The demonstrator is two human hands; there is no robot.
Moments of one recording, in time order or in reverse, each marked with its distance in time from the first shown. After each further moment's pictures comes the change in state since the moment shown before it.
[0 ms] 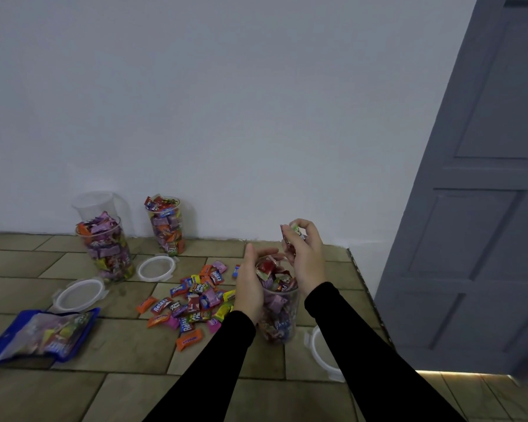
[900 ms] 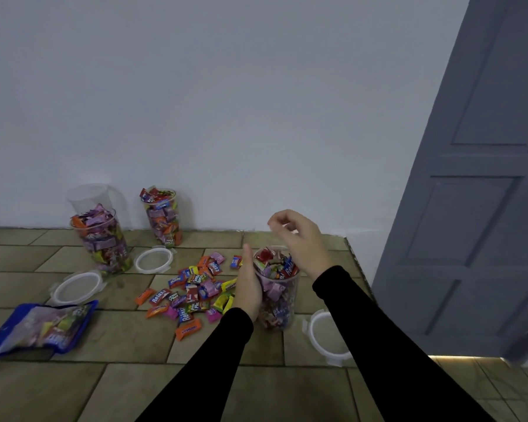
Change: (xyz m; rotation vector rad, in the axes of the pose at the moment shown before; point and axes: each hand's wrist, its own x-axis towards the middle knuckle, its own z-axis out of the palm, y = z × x) left_hand -0.005 -0.015 -0.007 -0.186 -0.063 -0.256; right_hand 0.000 -0.017 -0.005 -0.600 -0.228 -0.175
